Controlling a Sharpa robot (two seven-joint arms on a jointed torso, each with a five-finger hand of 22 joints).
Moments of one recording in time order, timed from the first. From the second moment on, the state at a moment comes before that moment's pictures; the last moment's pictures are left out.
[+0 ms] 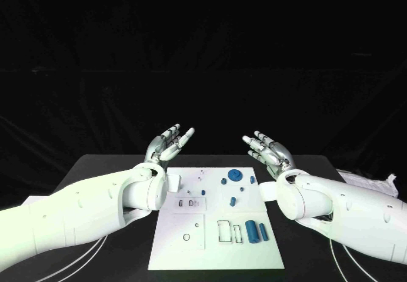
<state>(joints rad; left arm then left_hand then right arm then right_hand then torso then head) 1.12 -0.69 -0.04 1.44 -0.03 -0.63 0.49 1.16 -0.13 0.07 0.28 0.13 0.26 0.14 0.03 0.03 0.20 0.21 0.02 0.03 0.25 0.21 0.03 0.03 0.12 0.08 0.27 0.01 0.02 1.04 -0.78 0.02 1.50 -0.12 -0.55 0.41 1.03 0.15 0.07 -0.12 0.25 0.16 0.13 0.02 0.02 0.22 0.24 0.03 0.03 0.18 0.23 0.02 0.02 0.05 0.20 0.29 0.03 0.03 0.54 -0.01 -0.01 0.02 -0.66</state>
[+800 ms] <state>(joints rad) 1.12 -0.79 -0.04 1.49 -0.04 -0.50 0.48 1.34 -0.04 0.07 0.22 0.13 0.89 0.22 0.14 0.07 0.96 0.19 0.16 0.08 1.01 0.15 0.22 0.12 0.18 0.84 0.26 0.32 0.15 1.06 -0.80 0.05 1.41 -0.69 -0.42 0.33 1.26 0.13 0.13 -0.25 0.24 0.82 0.20 0.08 0.06 0.94 0.19 0.09 0.06 0.91 0.17 0.10 0.06 0.16 0.73 0.28 0.18 0.08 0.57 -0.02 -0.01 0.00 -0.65</state>
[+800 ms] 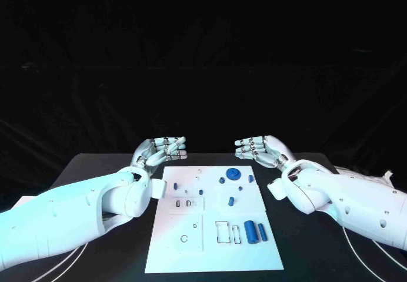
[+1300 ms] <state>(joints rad) 1.13 -0.85 -0.02 1.64 0.01 -0.43 0.47 1.37 -0.03 0.06 0.17 0.13 0.94 0.22 0.14 0.07 1.03 0.17 0.16 0.08 1.07 0.12 0.21 0.16 0.18 0.93 0.23 0.34 0.15 1.09 -0.80 0.09 1.40 -1.24 -0.45 0.19 1.30 0.07 0.21 -0.28 0.20 0.99 0.20 0.08 0.07 1.15 0.13 0.07 0.06 1.27 0.07 0.18 0.11 0.18 1.03 0.17 0.34 0.13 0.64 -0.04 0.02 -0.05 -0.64</state>
